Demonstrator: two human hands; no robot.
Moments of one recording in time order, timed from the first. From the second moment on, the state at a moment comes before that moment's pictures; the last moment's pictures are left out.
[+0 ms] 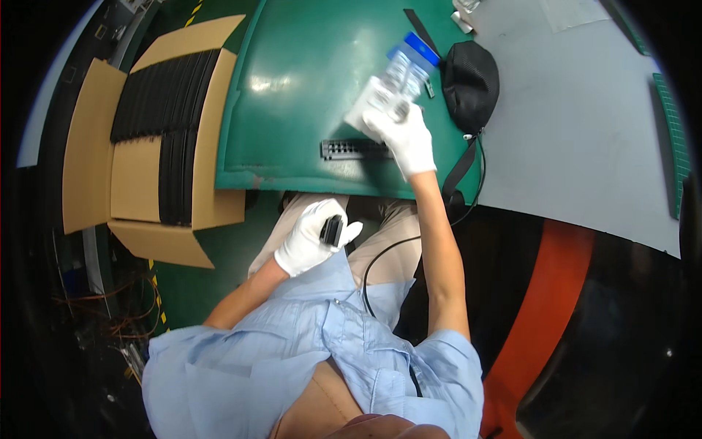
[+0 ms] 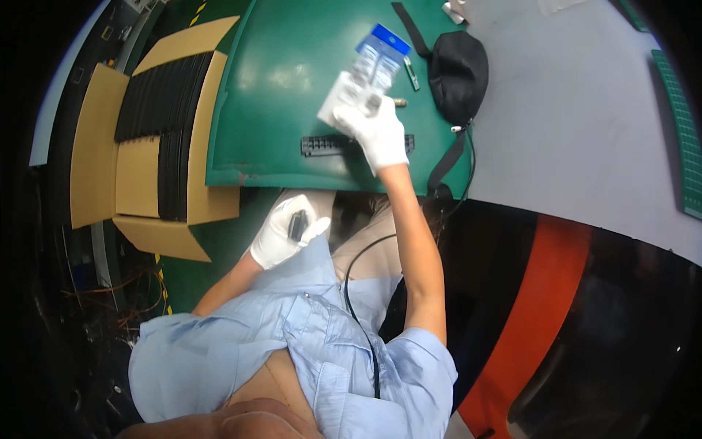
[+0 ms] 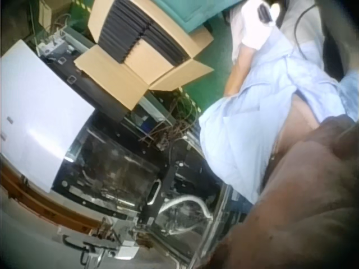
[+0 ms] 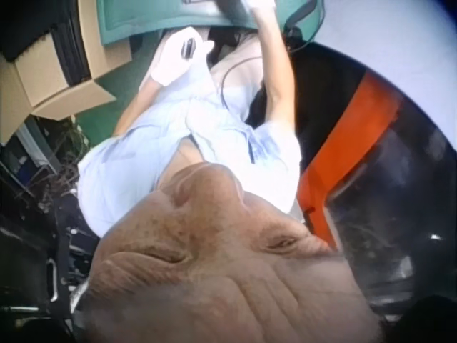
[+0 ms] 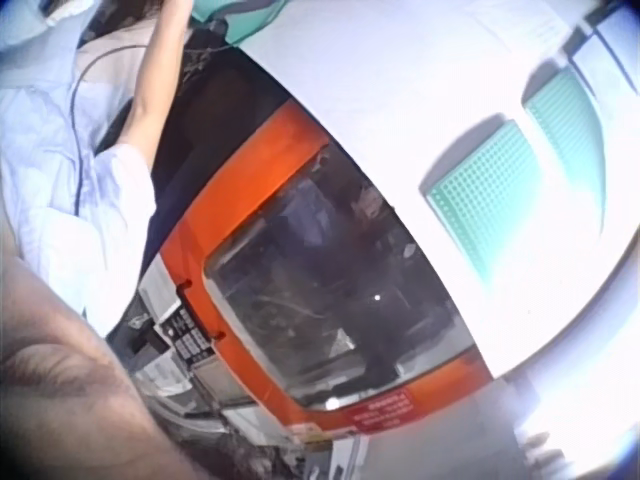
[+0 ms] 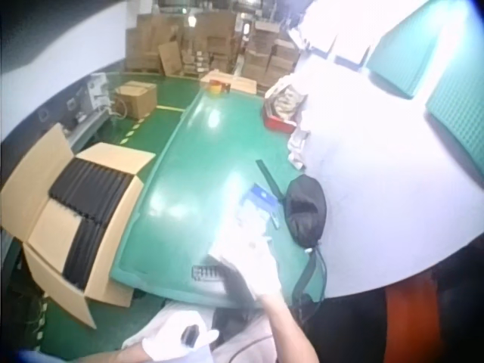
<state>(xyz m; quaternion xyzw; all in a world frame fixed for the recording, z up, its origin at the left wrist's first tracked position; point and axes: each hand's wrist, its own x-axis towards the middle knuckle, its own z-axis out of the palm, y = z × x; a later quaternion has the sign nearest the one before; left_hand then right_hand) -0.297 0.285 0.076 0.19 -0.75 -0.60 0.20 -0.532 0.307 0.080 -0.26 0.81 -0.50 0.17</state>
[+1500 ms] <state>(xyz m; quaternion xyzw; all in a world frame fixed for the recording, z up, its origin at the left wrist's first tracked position) -0.299 0.270 0.079 0.26 -0.63 -0.70 0.21 -0.616 0.288 0.033 -0.54 0.84 -0.08 -0.04</state>
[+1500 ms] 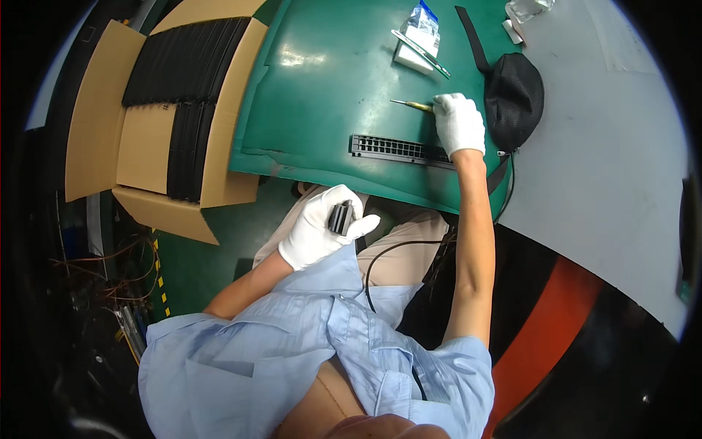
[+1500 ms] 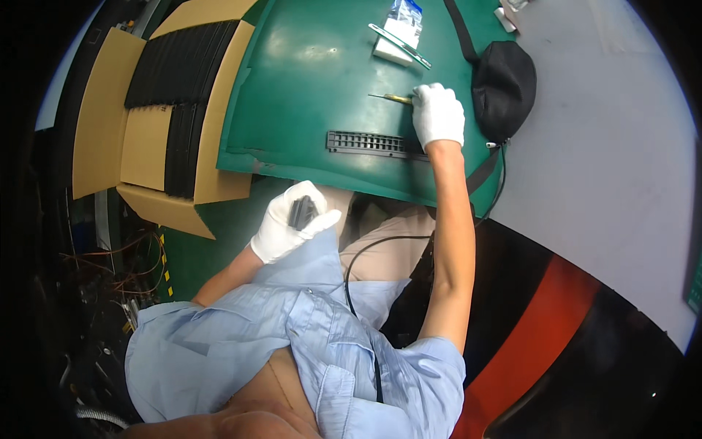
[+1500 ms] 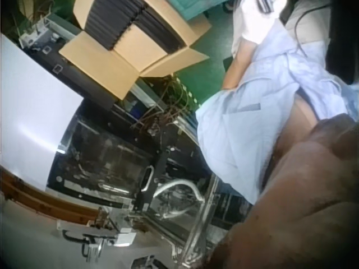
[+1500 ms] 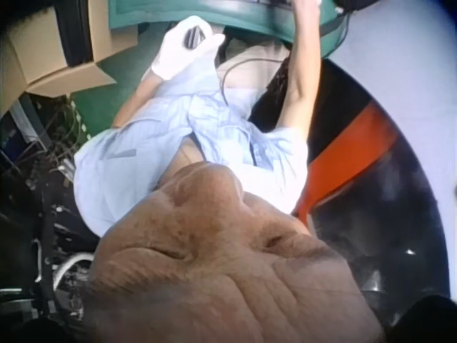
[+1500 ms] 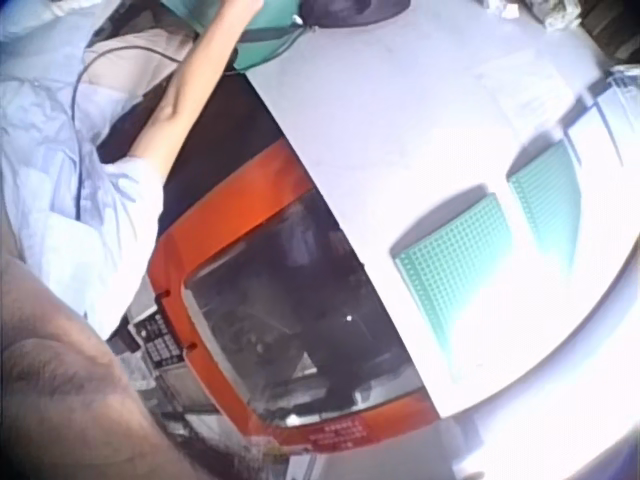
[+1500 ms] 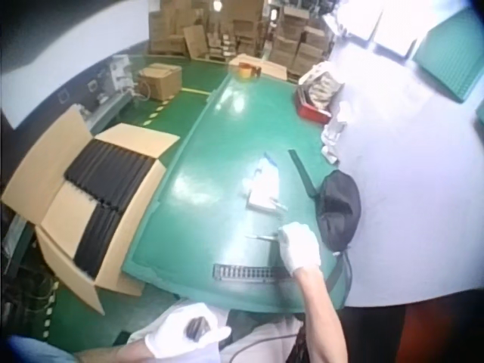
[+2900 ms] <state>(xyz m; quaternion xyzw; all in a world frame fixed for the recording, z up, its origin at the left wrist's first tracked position) -0.246 0.270 0.096 0.28 -0.35 -0.87 0.20 -0.331 0.440 0.100 -0.43 0.77 -0.46 0.06</state>
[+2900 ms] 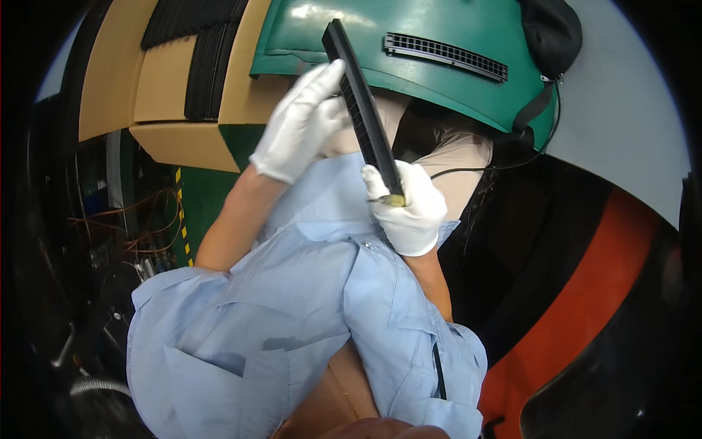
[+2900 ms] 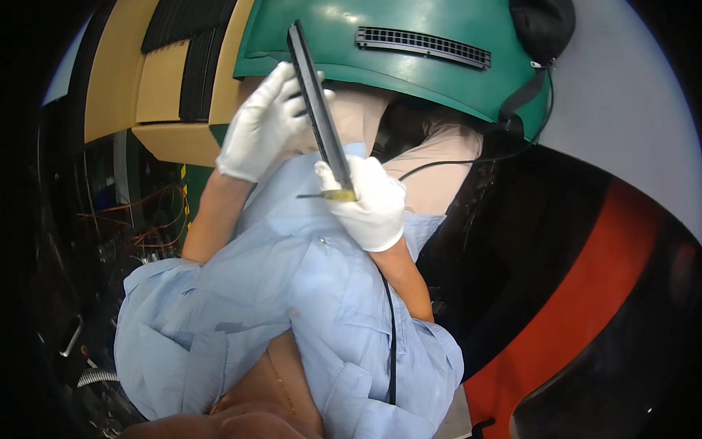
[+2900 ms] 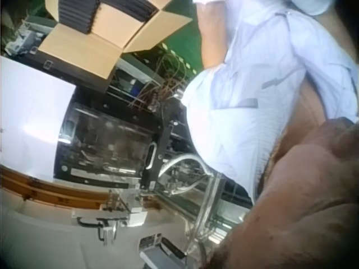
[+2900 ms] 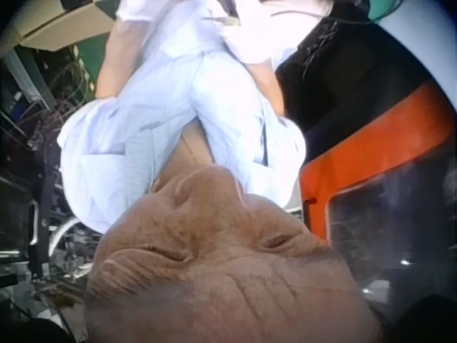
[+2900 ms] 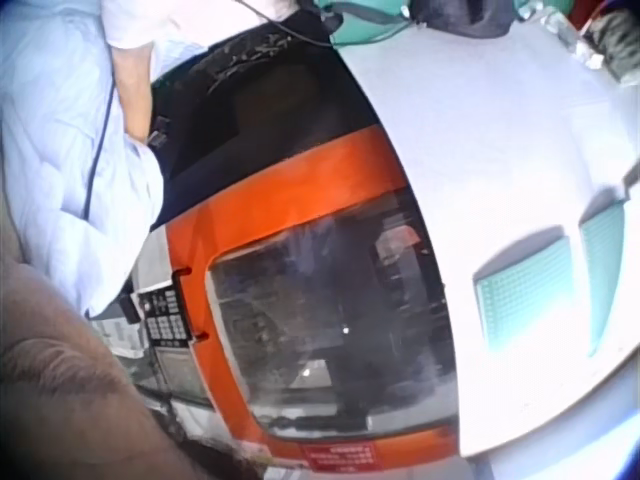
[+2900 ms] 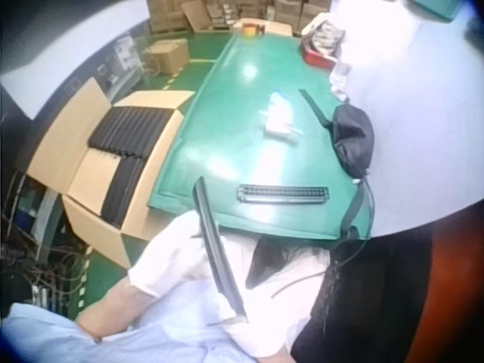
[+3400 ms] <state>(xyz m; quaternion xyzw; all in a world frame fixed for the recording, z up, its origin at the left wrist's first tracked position) -0.267 0.285 0.095 0.48 -0.38 -0.78 0.09 -0.344 0.468 0.096 -0.40 0.73 -0.50 0.27</state>
